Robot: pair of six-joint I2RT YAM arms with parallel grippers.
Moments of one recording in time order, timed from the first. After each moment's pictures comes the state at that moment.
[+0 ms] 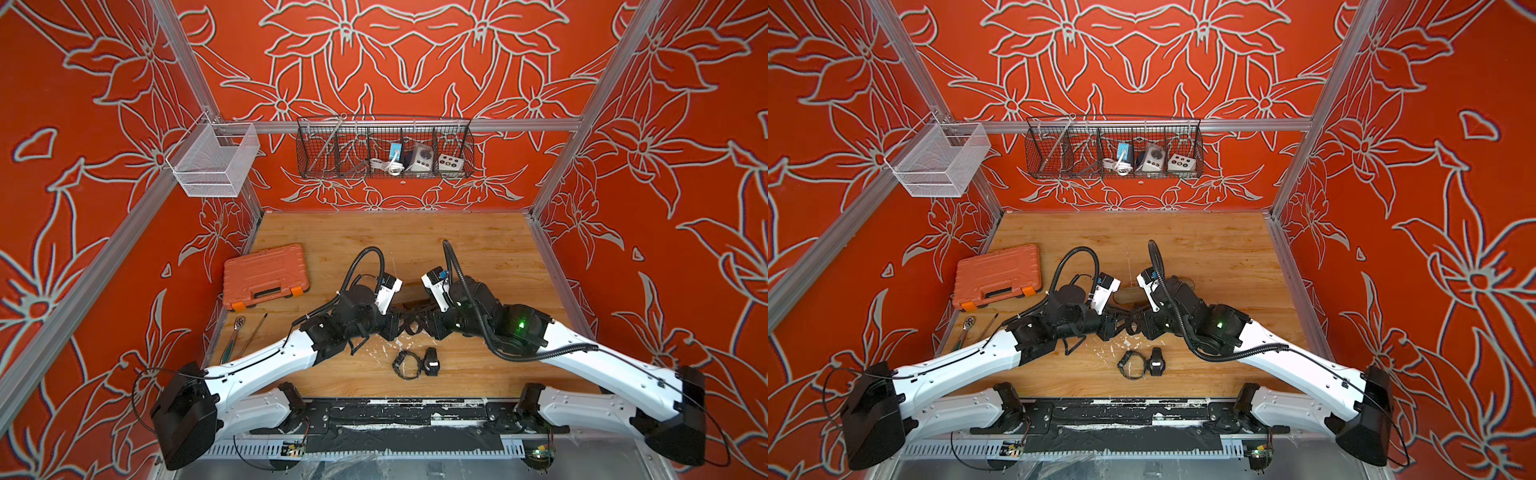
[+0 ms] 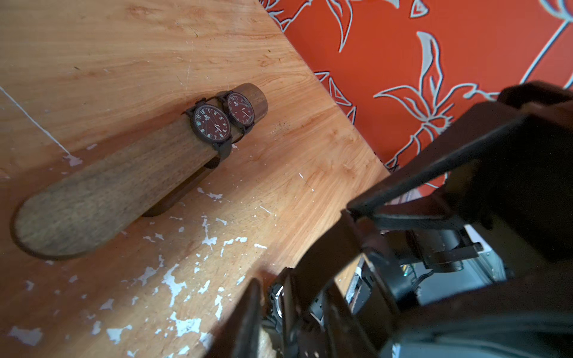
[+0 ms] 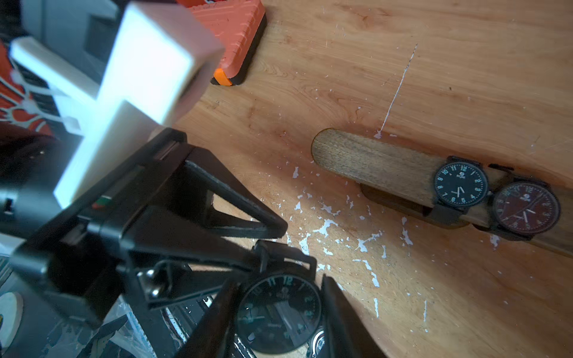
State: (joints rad) left arm -0.79 1.12 0.67 -0.01 0.29 -0.48; right arm 1.00 1.07 0.96 -0.55 0.01 0.44
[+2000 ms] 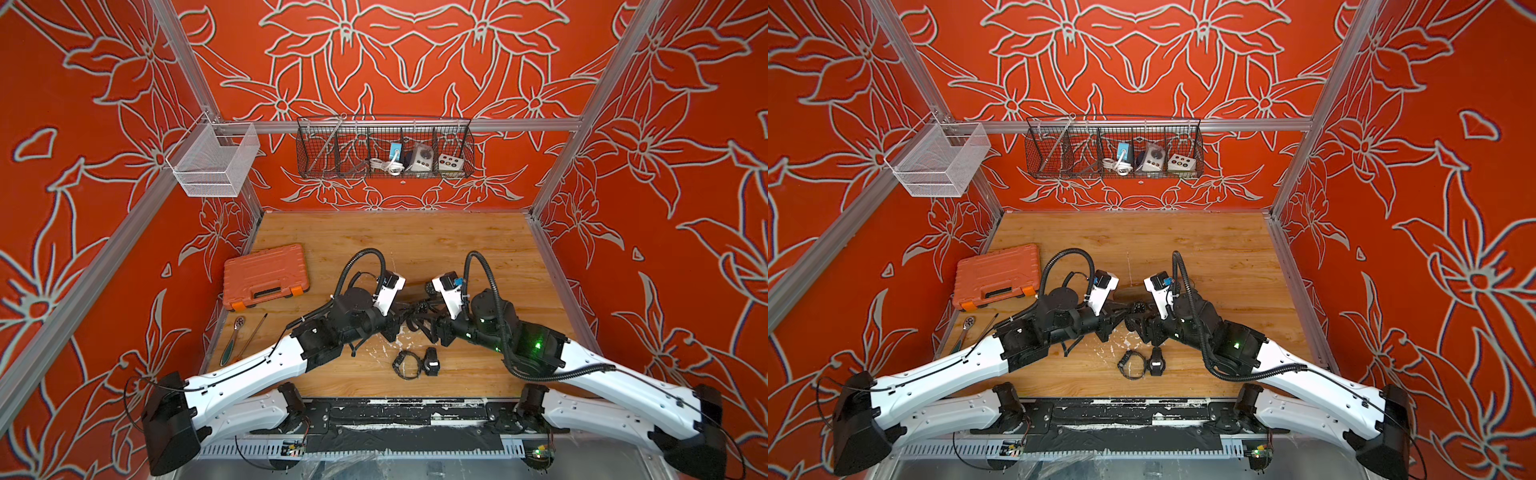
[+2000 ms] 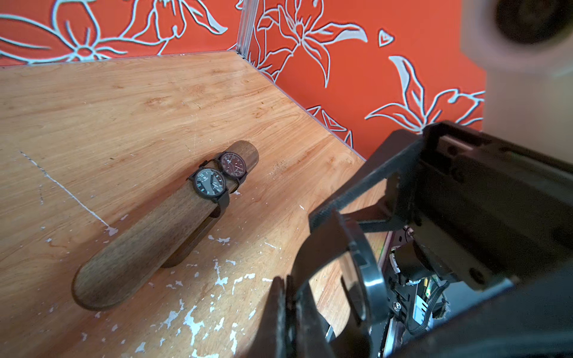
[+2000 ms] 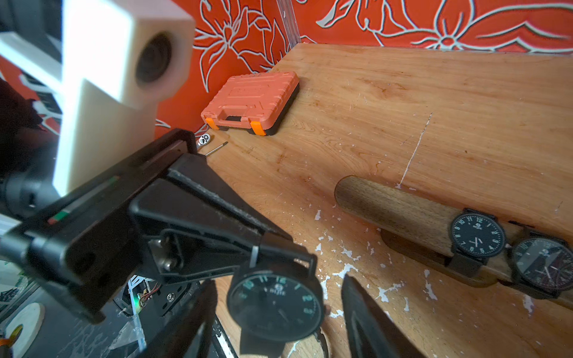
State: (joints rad) left arm -0.87 1.02 0.71 -0.03 0.14 -0.34; right arm 1.04 0.90 0.78 -0.29 0.02 0.41
